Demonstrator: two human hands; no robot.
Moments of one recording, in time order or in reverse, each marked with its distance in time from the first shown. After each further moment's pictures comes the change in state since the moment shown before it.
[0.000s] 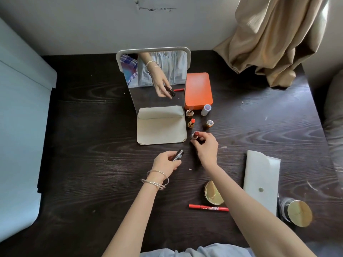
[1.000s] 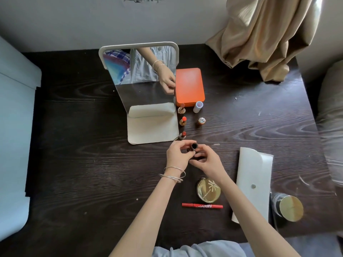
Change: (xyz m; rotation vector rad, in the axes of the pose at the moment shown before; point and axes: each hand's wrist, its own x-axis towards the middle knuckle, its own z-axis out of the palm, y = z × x) left_hand 0.008 0.031 0.053 -0.029 0.128 0.300; right_hand -0.032 0.028 -0.049 0.136 -0.385 -0.005
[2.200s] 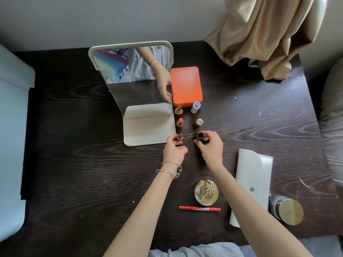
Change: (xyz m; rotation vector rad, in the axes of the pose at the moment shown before) left_hand 0.024 0.003 0.007 -0.155 0.038 -0.336; right_hand 0.050 -0.001 -0.007 -0.207 0.369 -0.011
